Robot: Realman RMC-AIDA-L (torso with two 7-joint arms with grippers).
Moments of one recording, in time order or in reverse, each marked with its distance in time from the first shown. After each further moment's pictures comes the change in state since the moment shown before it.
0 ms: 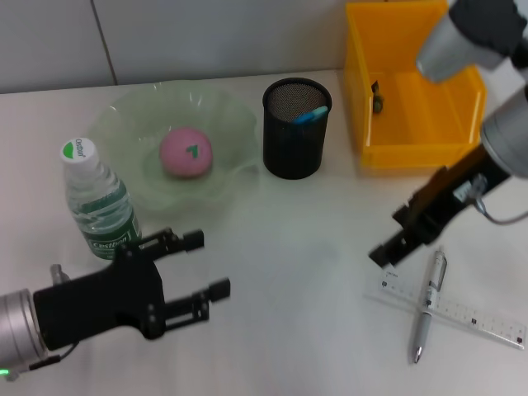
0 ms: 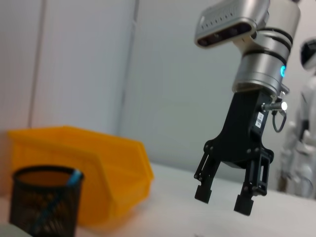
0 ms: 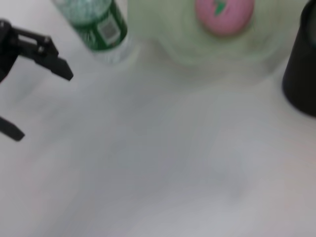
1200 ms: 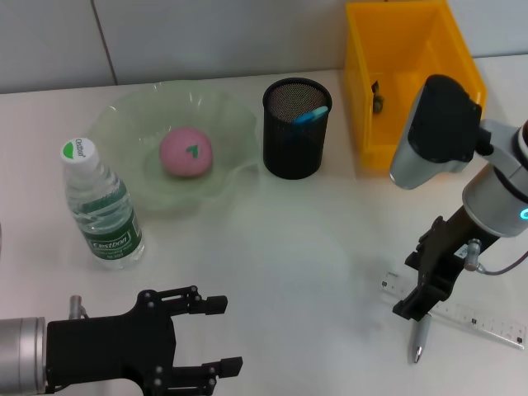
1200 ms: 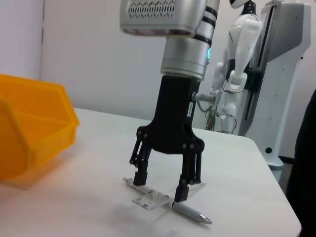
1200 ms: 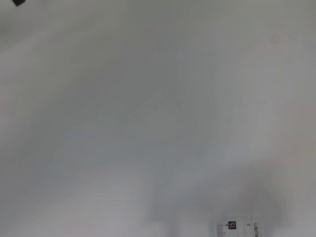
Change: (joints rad) left arm -0.021 0.003 -0.011 0.090 0.246 0.091 -0.076; right arm -0.070 0.005 -0.225 0.097 -0.095 0.142 -0.147
